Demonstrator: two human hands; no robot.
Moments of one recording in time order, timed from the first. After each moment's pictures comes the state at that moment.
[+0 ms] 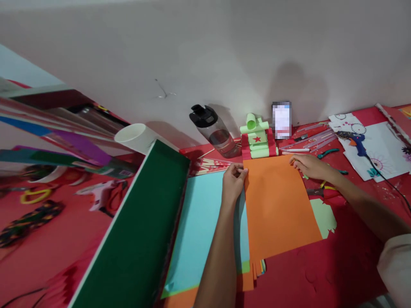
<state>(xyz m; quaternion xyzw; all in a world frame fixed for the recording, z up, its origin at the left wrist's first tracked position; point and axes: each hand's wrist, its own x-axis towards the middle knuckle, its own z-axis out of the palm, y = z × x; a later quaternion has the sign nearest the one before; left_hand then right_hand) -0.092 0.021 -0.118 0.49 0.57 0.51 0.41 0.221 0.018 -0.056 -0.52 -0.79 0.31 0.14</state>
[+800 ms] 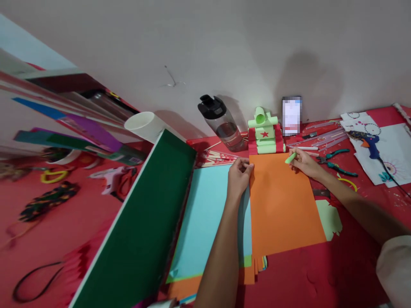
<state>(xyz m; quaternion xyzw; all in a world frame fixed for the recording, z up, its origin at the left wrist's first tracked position) -0.090 0.019 -0.117 0.49 0.58 0.51 0.41 0.182 0.029 -0.089 -0.46 -0.57 0.58 0.36</state>
